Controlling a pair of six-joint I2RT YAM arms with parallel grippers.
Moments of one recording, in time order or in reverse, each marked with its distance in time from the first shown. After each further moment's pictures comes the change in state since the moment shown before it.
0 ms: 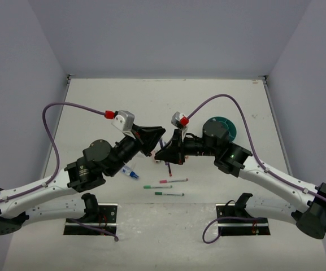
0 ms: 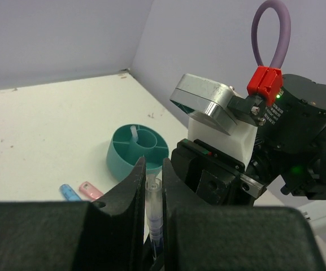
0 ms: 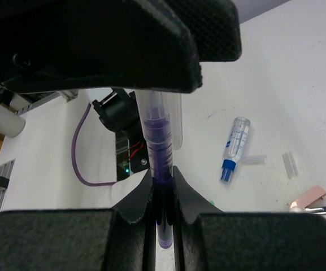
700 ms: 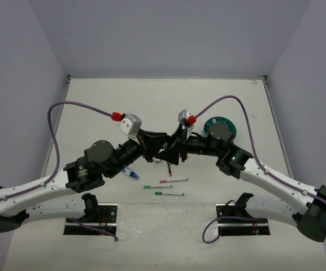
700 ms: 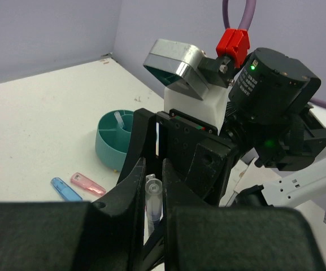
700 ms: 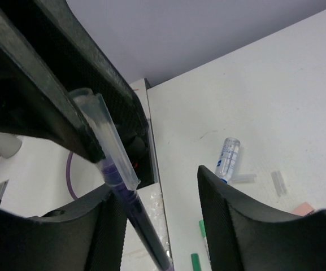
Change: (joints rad) left arm -0.038 0.006 0.047 -0.092 0.064 0.041; right arm -0.030 -0.029 -0.093 0.190 -0.008 0.043
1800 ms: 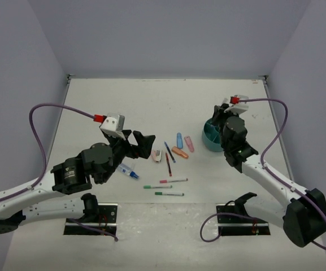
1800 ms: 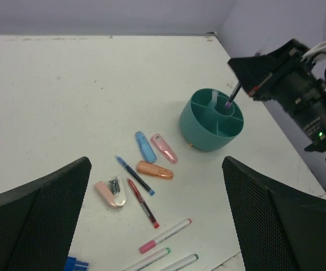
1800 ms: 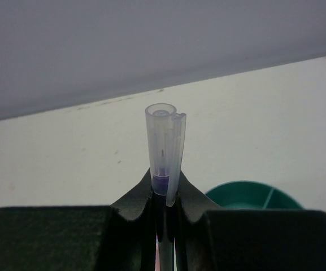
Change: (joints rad) left arm -0.016 -0.052 0.060 -0.363 -0.404 -0.143; right arm -0.337 0.015 -0.156 0.171 1.047 -0.076
